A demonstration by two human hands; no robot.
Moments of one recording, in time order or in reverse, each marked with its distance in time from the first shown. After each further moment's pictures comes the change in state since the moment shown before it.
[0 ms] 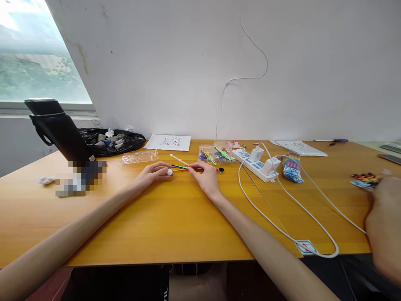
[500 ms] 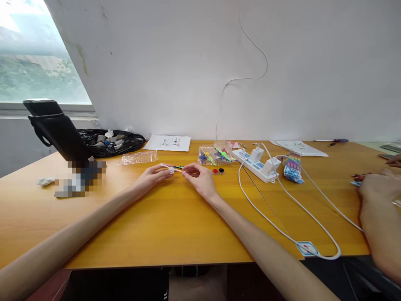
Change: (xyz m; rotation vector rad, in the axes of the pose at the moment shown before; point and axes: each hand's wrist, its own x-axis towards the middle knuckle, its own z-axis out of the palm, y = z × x) left_hand -0.002 0.000 0.011 -0.038 -0.005 -0.013; right_hand -0.007 -0.003 0.010 0.165 -0.123 0.048
